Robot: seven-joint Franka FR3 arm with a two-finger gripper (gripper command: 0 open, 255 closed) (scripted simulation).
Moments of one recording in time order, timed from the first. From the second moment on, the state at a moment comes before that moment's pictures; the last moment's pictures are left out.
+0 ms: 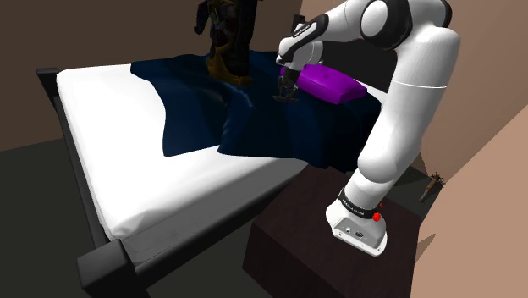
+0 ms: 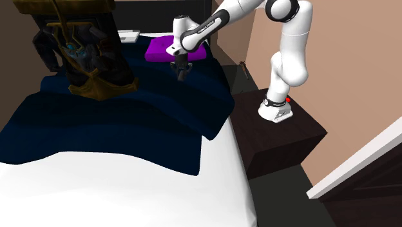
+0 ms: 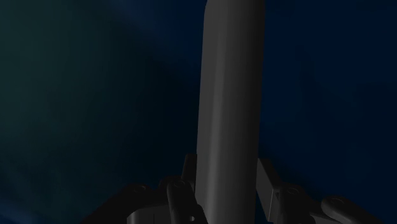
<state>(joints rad) -0.18 0.20 -0.36 -2.04 0.13 2.30 -1.91</state>
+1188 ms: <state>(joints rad) -0.18 0.25 -0.35 -2.07 0.16 2.37 -1.93</state>
